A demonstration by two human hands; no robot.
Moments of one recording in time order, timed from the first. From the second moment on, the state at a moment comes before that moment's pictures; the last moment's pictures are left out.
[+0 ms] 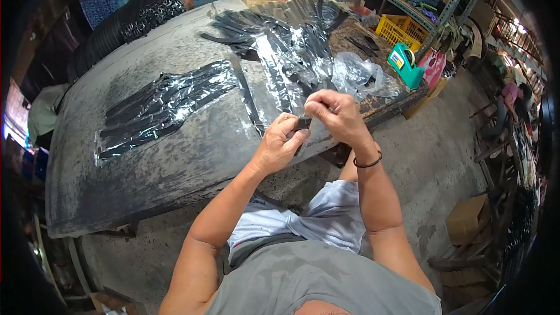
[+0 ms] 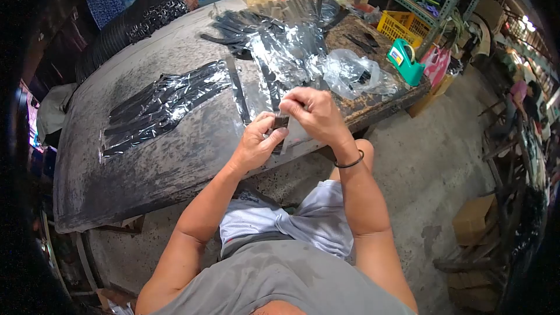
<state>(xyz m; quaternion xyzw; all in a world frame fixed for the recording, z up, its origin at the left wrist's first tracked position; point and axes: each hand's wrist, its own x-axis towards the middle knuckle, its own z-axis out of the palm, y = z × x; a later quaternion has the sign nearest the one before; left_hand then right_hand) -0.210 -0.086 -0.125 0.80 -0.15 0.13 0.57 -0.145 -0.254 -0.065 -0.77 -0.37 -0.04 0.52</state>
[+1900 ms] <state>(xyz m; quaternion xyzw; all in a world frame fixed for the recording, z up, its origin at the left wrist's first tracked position) -0.204 -0.100 -0.112 0.70 -0.15 -0.01 0.70 -0.181 -0.266 -0.070 -0.81 -0.40 -0.18 0.40</state>
